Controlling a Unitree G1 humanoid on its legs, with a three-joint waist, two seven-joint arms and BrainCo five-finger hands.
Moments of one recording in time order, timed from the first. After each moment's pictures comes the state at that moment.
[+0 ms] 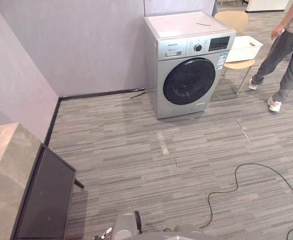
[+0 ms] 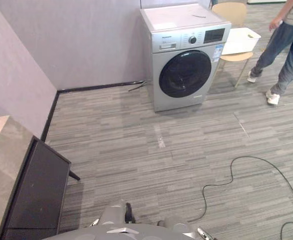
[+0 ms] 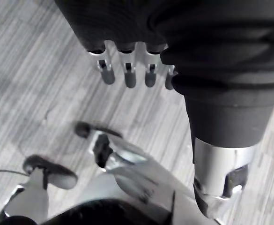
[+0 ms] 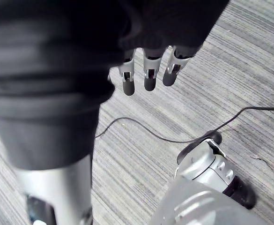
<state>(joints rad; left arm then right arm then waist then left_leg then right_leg) 0.16 0.03 0.42 1.13 -0.18 -0.05 -0.01 0.17 -0.07 -0.50 1.17 0.20 -0.05 0.03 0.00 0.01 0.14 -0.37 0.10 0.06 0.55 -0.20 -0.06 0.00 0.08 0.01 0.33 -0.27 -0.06</state>
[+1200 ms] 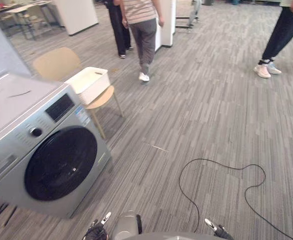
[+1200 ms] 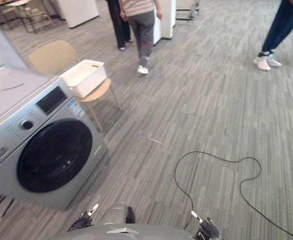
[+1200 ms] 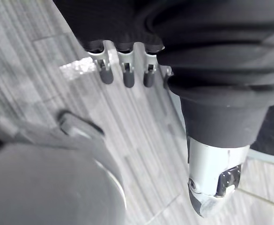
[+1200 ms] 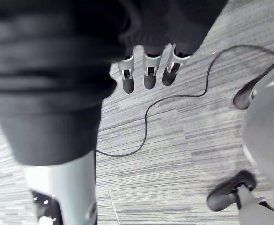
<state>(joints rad) 0.13 0.00 0.44 1.07 -0.23 -0.07 -0.01 0.10 -0.04 -0.44 1.10 0.26 -0.08 0.04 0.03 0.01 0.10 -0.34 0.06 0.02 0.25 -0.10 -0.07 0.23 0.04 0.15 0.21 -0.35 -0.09</state>
